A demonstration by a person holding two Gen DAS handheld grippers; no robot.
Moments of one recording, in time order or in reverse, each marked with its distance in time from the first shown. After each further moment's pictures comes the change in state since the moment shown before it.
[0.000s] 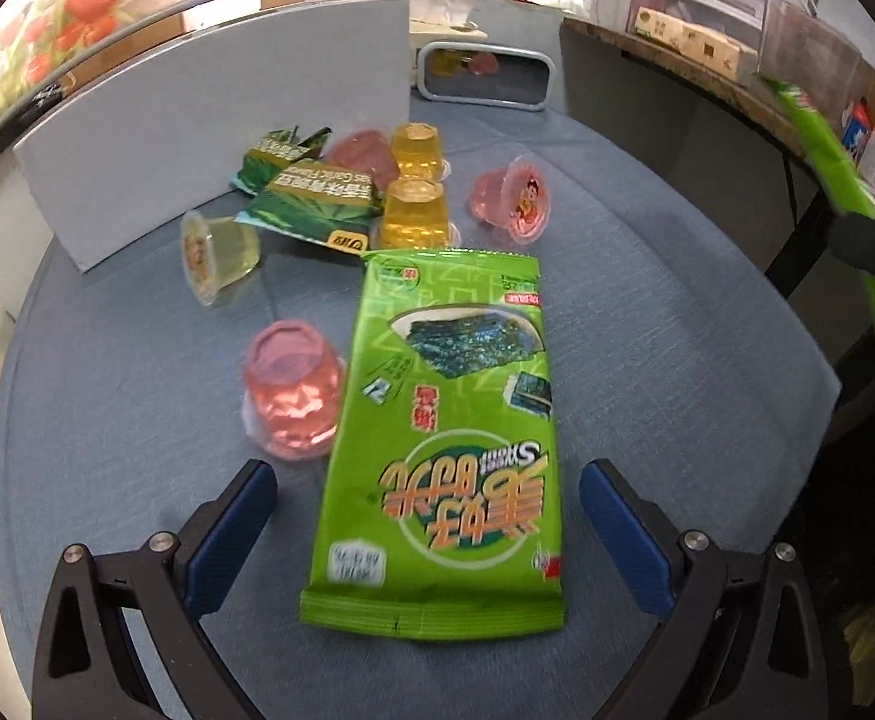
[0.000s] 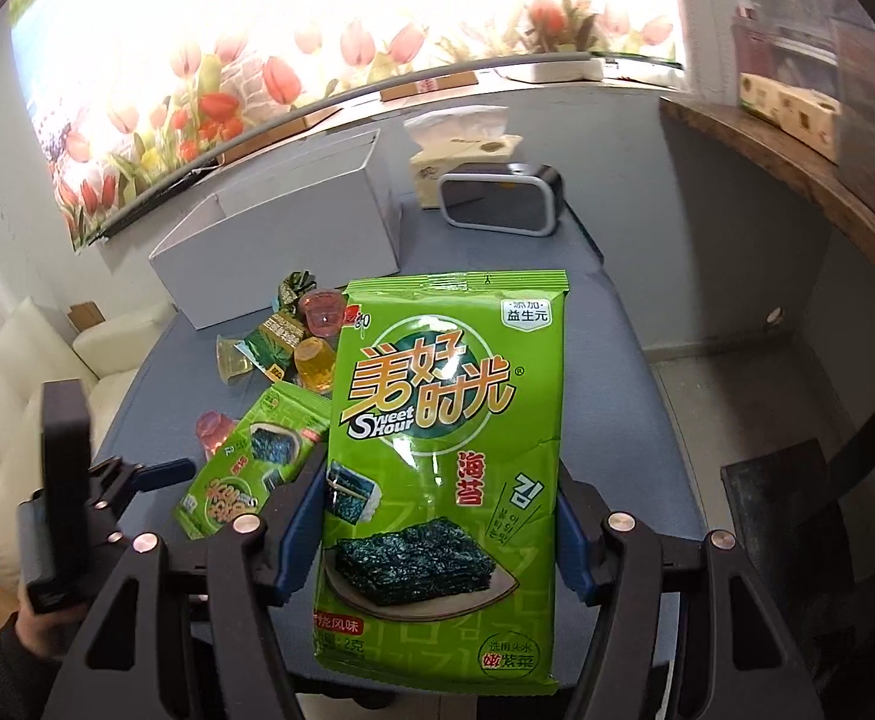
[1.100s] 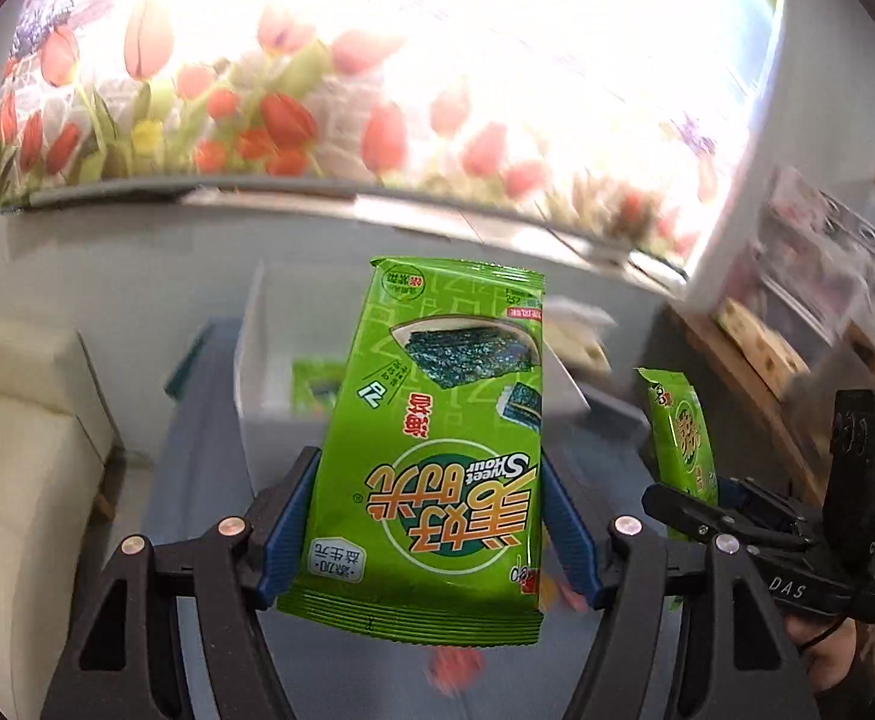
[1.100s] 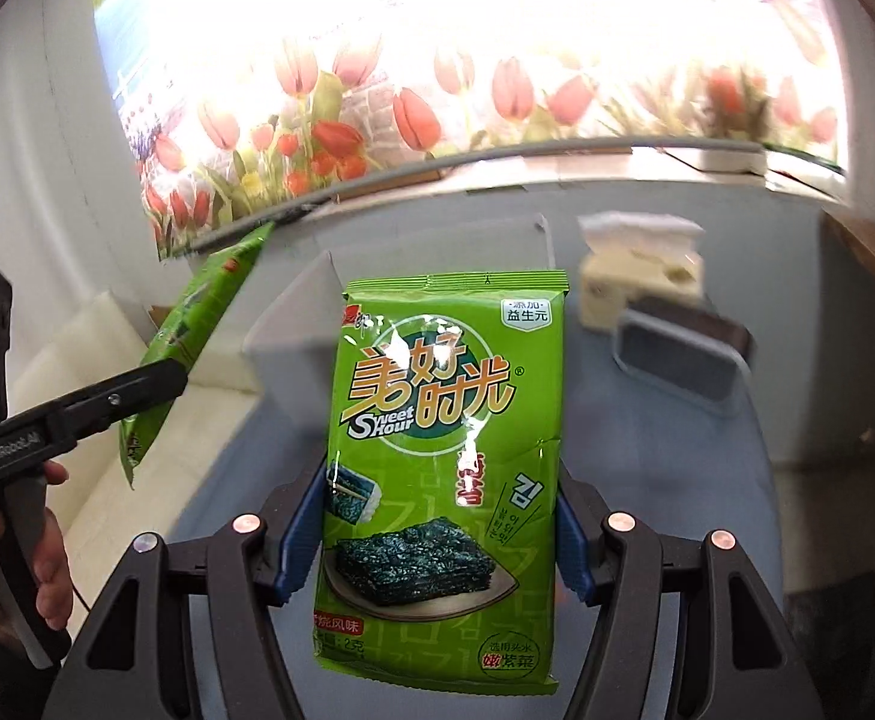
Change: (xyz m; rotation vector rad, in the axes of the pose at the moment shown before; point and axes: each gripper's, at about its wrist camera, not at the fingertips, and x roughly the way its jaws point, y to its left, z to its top) left arm -0.125 0.149 0.136 -0.375 -0.392 0.007; right arm 0.081 0.099 0.148 -0.166 -0.056 0.259
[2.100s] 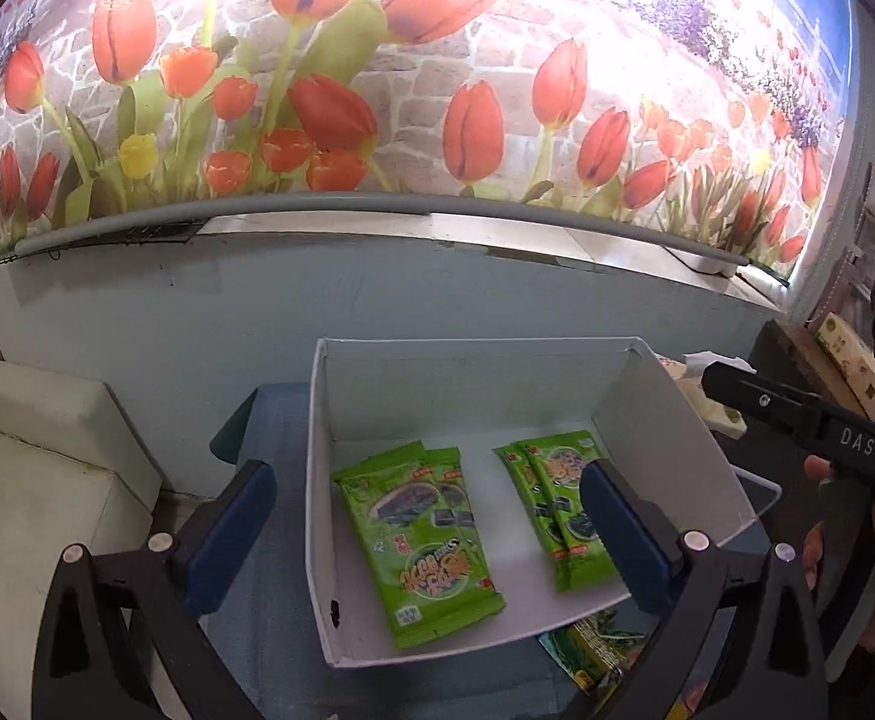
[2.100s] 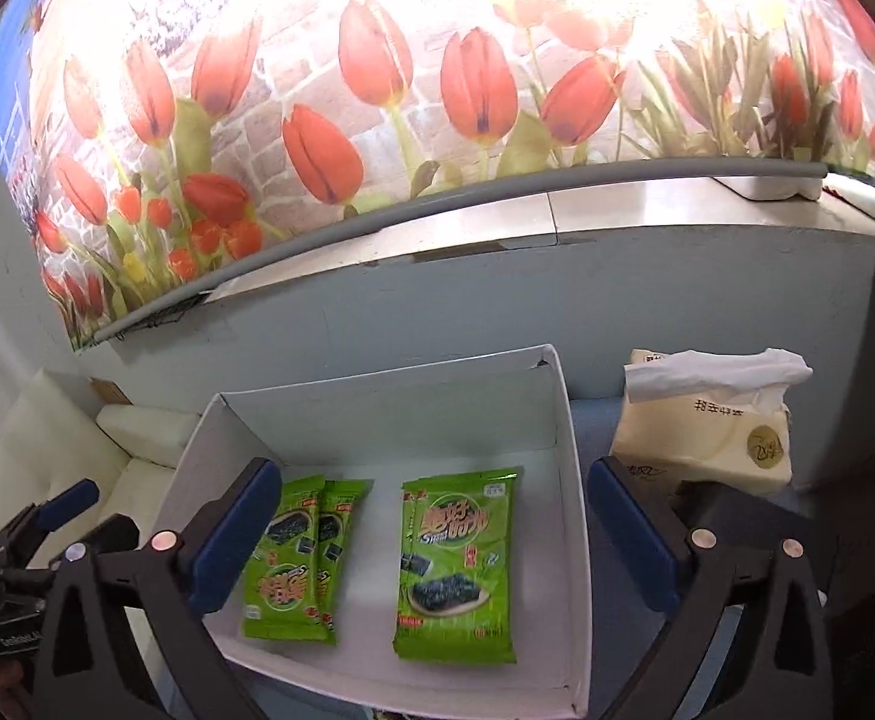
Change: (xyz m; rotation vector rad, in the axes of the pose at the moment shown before) left arm 0.102 0.055 0.073 0.047 0.047 0.152; right arm 0.126 -0.046 0.138 0.091 0.020 -0.106
